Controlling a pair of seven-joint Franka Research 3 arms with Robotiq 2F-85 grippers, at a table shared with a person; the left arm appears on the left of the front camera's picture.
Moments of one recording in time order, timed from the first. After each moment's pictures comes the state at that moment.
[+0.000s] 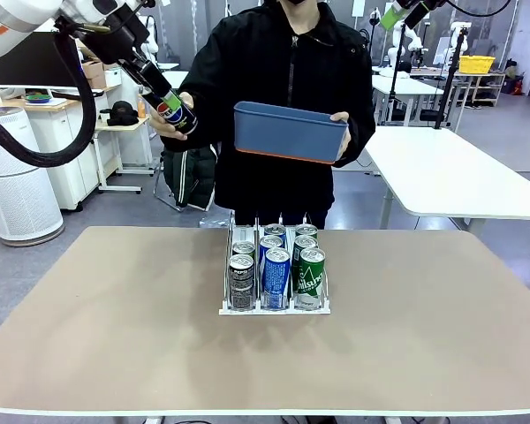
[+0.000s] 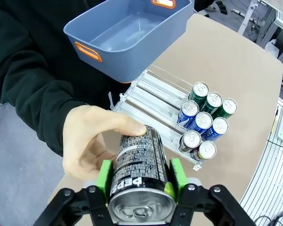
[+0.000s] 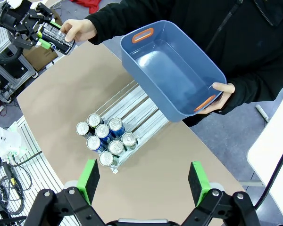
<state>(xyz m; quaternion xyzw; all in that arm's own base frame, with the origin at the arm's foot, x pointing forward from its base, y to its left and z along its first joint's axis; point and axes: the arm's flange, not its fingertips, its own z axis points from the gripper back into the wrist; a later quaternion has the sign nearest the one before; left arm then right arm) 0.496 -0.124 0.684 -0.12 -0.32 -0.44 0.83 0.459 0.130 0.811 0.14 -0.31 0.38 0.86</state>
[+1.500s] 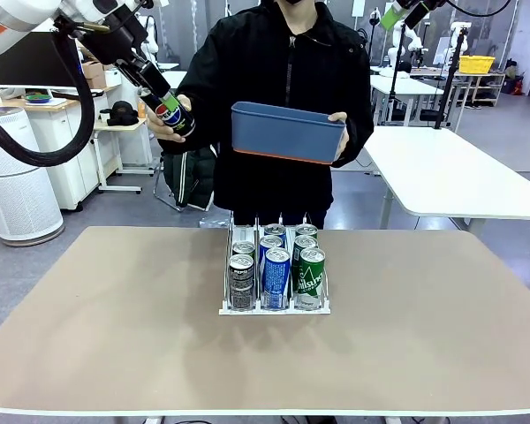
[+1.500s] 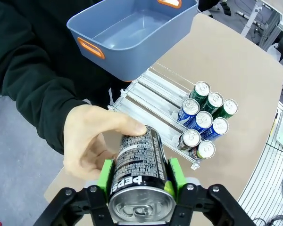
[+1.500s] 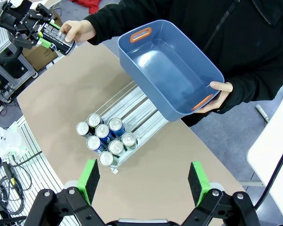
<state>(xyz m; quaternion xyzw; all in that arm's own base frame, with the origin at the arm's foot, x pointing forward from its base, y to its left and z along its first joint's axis) 0.496 -0.122 0.683 -0.12 -0.31 -0.43 0.84 0.459 0.130 0.811 0.14 -0.31 0.38 0.86</state>
